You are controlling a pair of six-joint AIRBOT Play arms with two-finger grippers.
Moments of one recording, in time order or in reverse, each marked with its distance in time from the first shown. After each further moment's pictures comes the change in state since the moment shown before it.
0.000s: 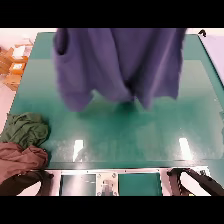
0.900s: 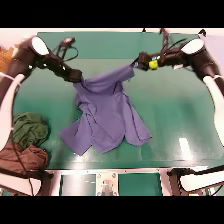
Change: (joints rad) left arm 0.084 -0.538 -0.526 0.349 0.034 0.040; right arm 0.327 -0.624 -0.447 -0.018 -0.162 0.008
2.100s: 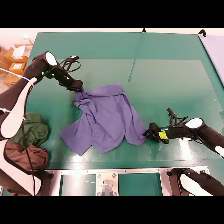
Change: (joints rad) left arm 0.021 -0.123 -0.006 0.003 0.016 0.050; right arm -0.141 0.568 -1.195 -0.094 -0.132 0.233
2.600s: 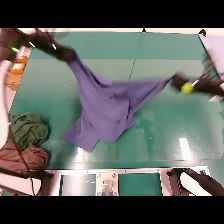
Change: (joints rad) left arm 0.000 0.182 0.360 -0.005 -0.082 -0.038; right arm -0.142 0.045 0.671 -0.010 -0.005 -0.136
